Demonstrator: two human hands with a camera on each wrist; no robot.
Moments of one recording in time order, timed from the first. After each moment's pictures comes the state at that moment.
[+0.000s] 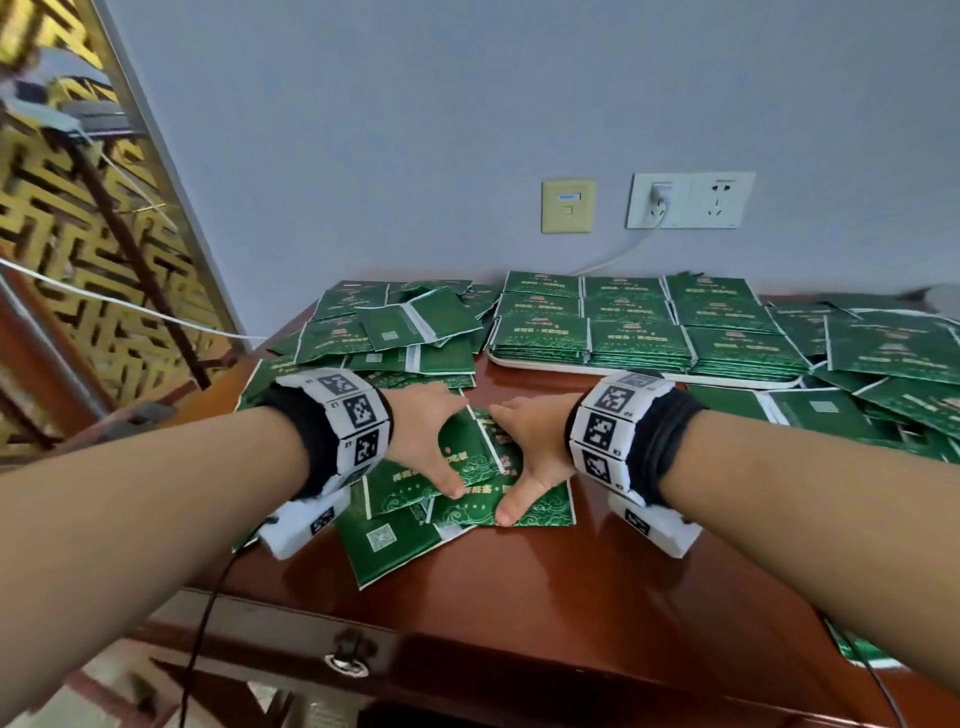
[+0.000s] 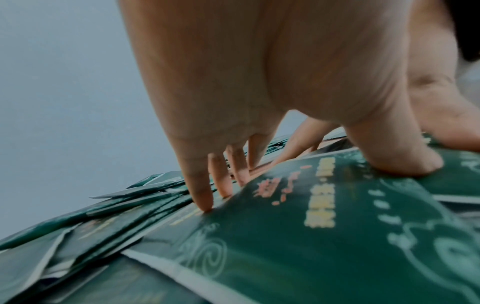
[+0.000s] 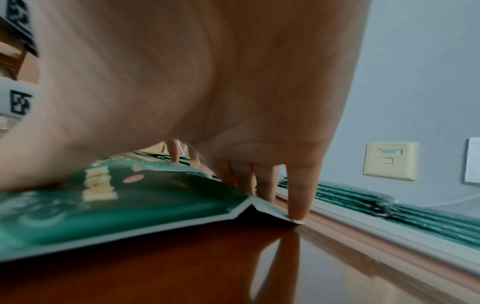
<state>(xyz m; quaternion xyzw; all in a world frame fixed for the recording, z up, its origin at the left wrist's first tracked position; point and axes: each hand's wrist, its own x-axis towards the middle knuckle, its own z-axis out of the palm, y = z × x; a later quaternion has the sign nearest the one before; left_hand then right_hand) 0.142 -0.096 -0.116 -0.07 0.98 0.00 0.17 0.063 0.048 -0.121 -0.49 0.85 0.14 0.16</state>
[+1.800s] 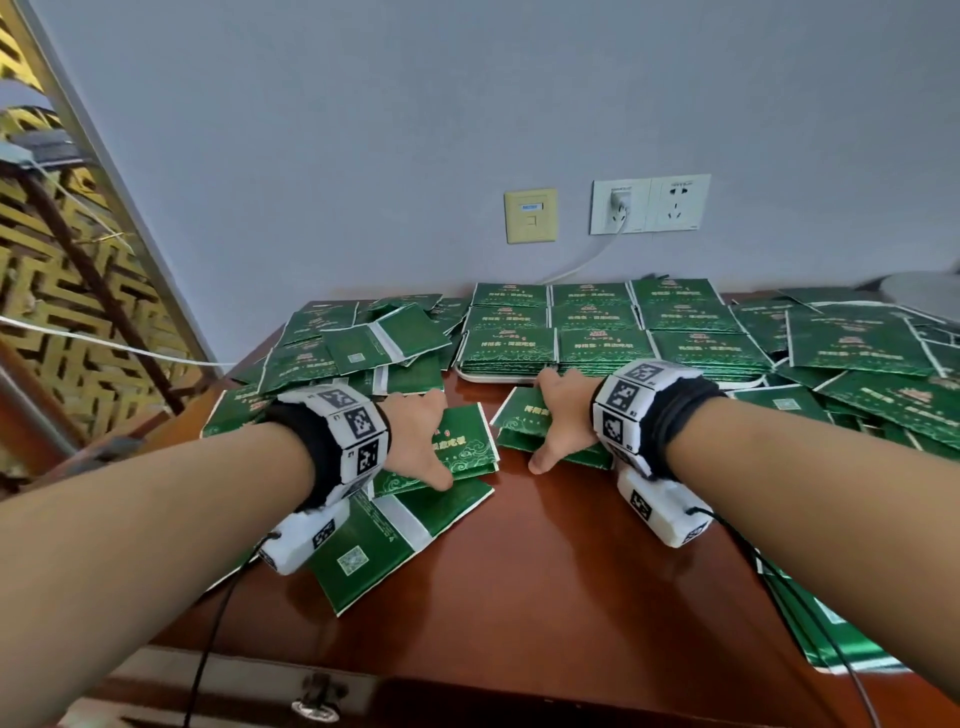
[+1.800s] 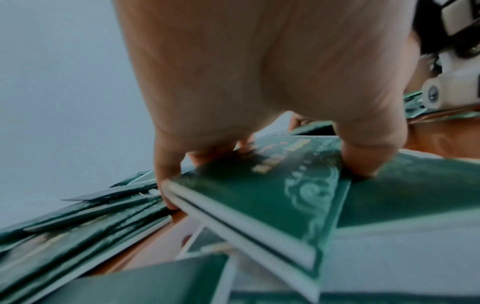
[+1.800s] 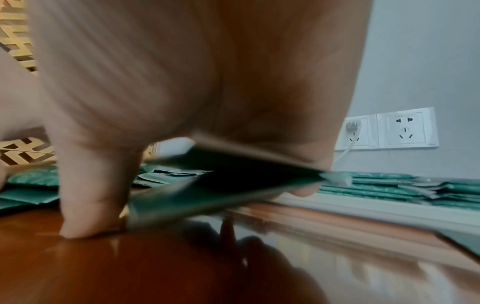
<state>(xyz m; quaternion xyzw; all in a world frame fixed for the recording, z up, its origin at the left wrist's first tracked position) 0.109 -0.086 -0.122 -0.12 0.98 0.00 0.15 0.004 0.081 -0.119 -0.33 0.93 0.05 0.15</state>
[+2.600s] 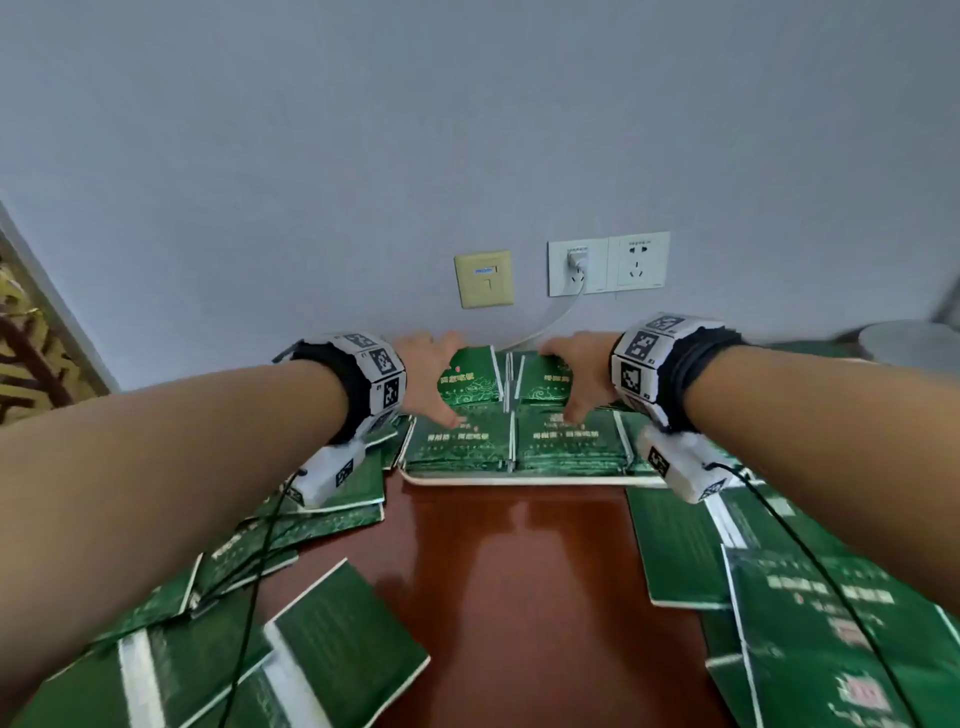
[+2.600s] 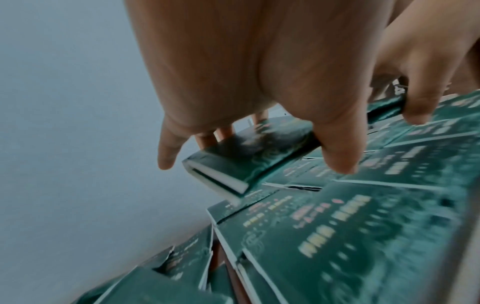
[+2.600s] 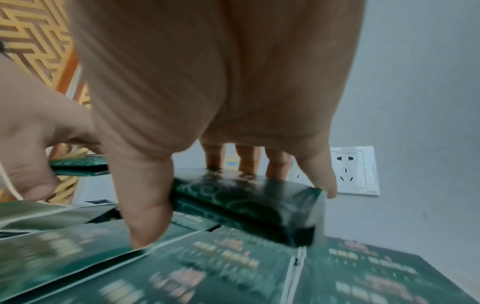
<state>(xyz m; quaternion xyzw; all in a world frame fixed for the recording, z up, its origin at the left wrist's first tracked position) -0.059 -0.097 -0.051 -0.06 1.00 -0.03 0.04 -0.124 0.103 -0.040 -0.34 0.94 0.02 0.07</state>
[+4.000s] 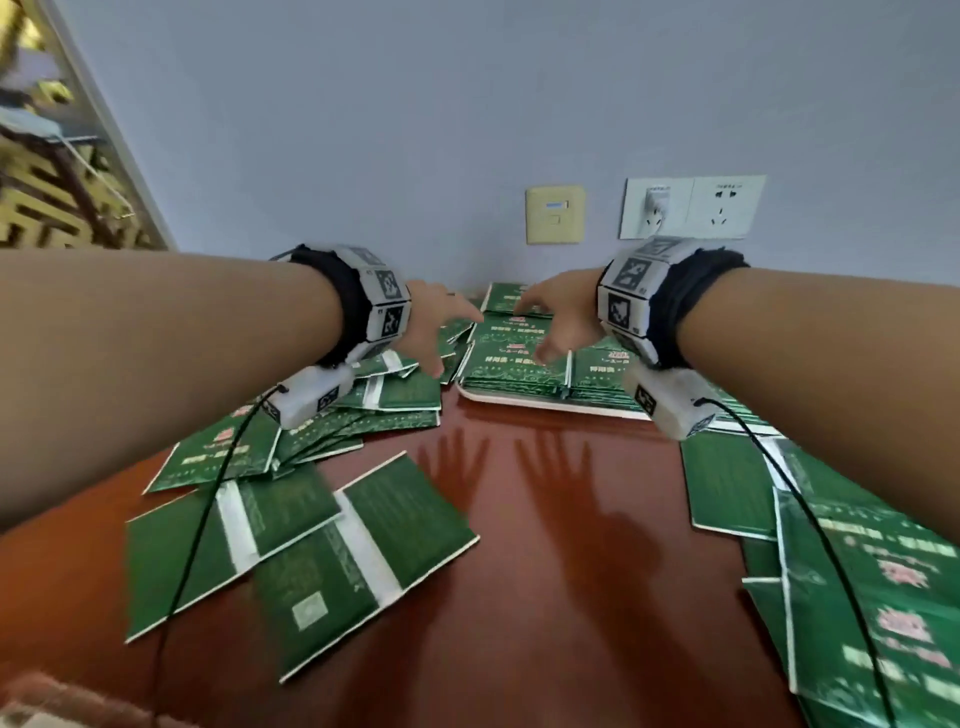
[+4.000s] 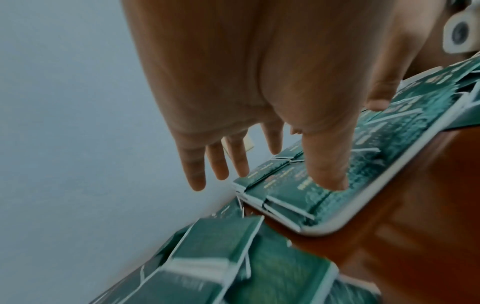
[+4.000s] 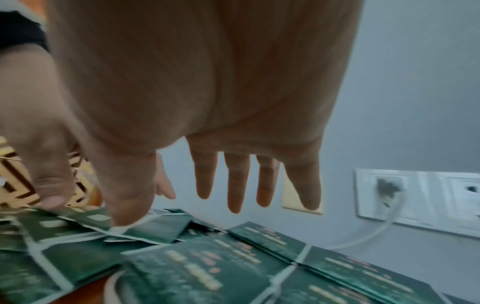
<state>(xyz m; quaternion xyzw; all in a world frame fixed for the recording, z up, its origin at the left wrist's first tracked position) 0.010 -0.119 -0.047 -0.06 0.98 -0.15 0.11 -0.064 0.044 -0.037 -0.44 0.89 0.07 0.07</state>
